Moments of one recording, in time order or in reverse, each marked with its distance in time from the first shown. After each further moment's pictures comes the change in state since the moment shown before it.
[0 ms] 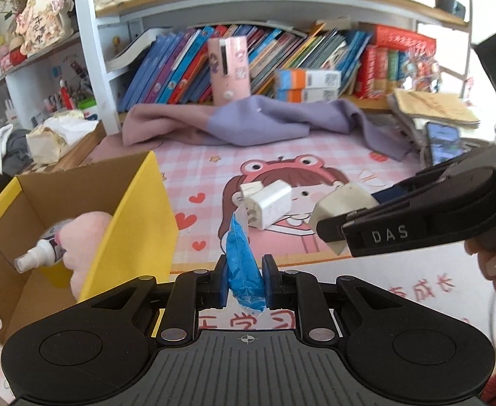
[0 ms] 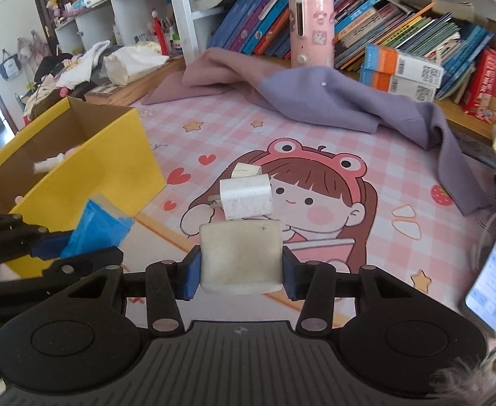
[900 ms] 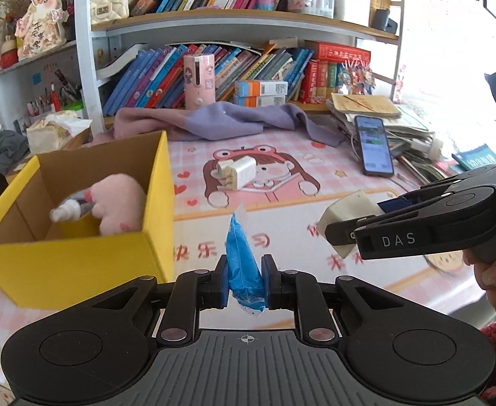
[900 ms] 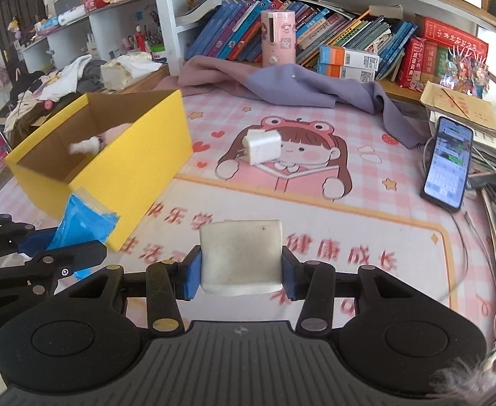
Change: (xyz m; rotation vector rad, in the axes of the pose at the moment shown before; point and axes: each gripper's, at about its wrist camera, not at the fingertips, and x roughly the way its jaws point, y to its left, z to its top) left arm -0.112 0.050 -0.076 0.052 -0.049 -0.188; right arm -0.094 0.118 -0.085 0.129 -0.043 -0.185
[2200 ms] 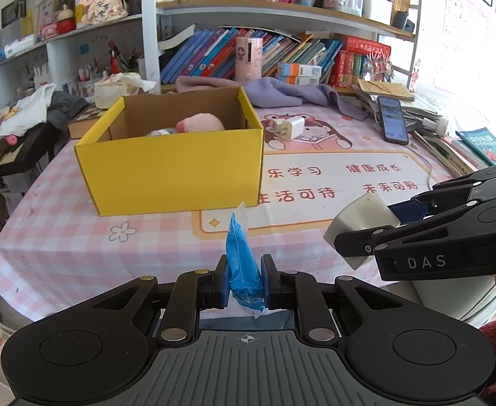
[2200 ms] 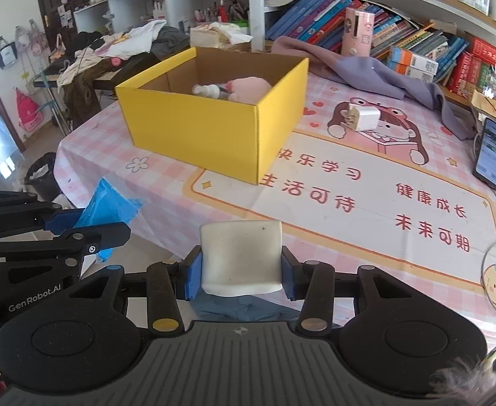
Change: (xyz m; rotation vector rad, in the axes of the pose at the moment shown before) left arm -0.102 0.077 -0.094 -0.059 0.034 0.050; right arm -0.045 0.157 -0.070 -0.110 0.040 0.069
